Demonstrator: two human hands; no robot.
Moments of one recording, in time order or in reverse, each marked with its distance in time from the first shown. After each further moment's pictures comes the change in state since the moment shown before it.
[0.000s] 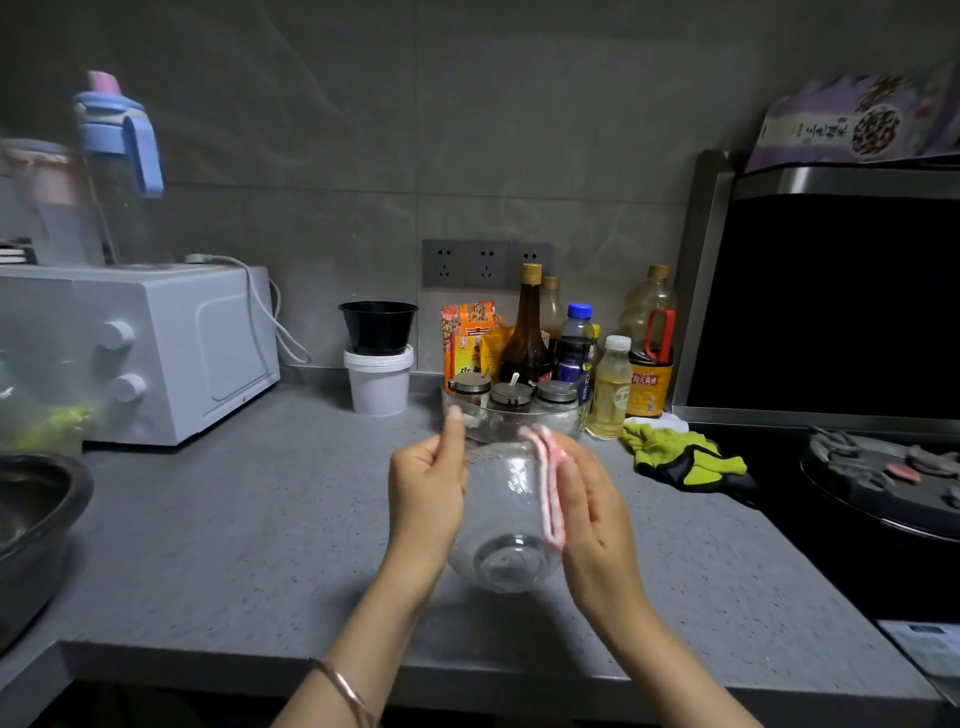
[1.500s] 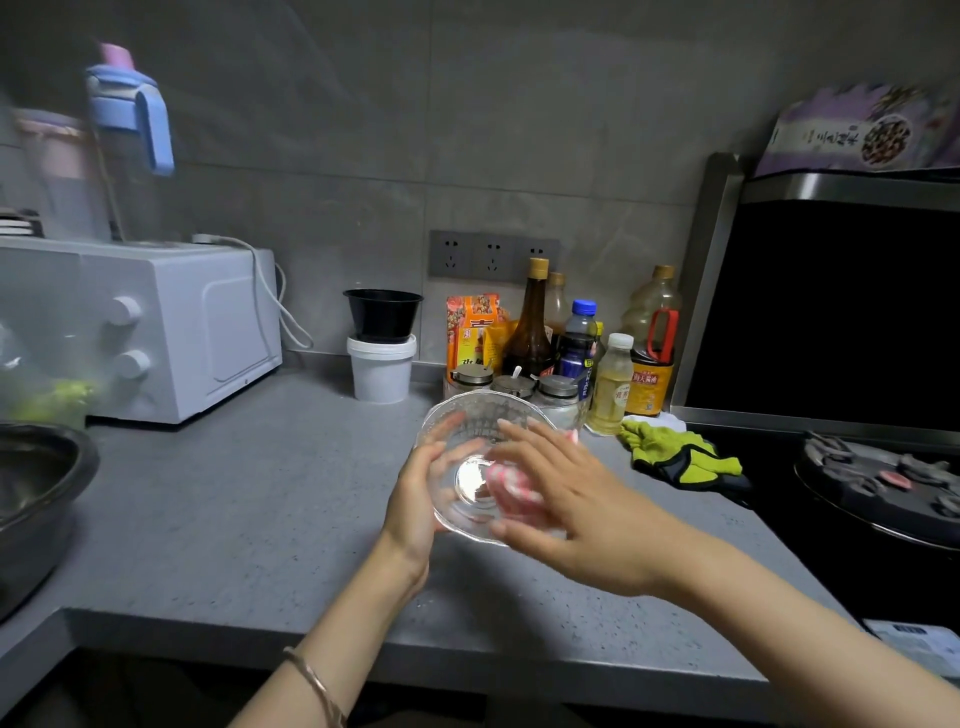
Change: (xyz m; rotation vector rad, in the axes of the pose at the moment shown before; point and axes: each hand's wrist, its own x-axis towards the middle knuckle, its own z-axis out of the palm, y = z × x) left_hand -0.004 -0.018 -0.019 -0.411 -0.258 -0.322; right_hand 0.027 -0.044 -0.035 -0.788 -0.809 -0.187
